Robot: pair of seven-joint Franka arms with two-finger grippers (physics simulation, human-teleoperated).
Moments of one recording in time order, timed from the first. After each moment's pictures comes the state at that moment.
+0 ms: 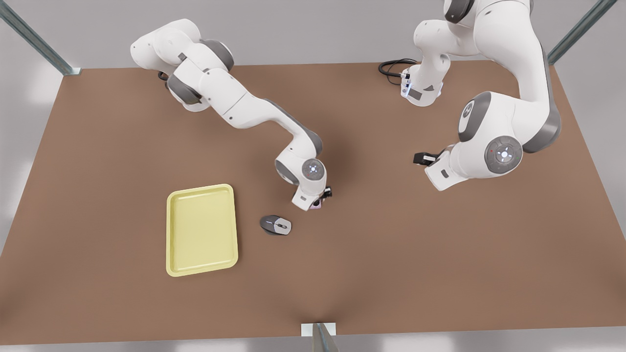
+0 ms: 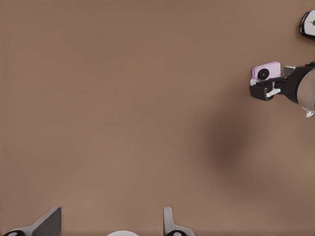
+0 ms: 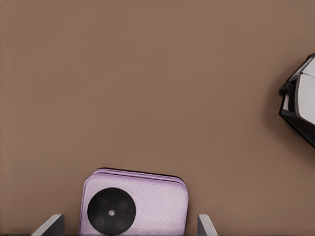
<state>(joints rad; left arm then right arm) -0.21 0.33 -0.07 -1.33 -0.08 1.30 -0.08 0.62 0.96 0.23 -1.30 -0.22 2.21 0.71</state>
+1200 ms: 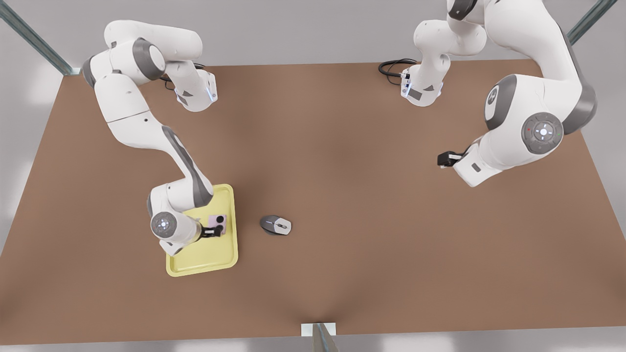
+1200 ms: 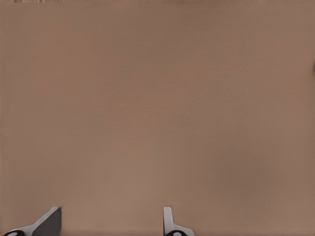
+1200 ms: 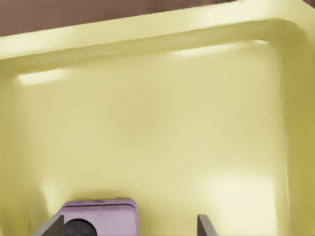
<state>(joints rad) -0.21 0.29 0.00 -1.28 -0.01 1.32 -0.07 -0.08 0.74 0.30 -1.59 -0.23 2.18 0.29</state>
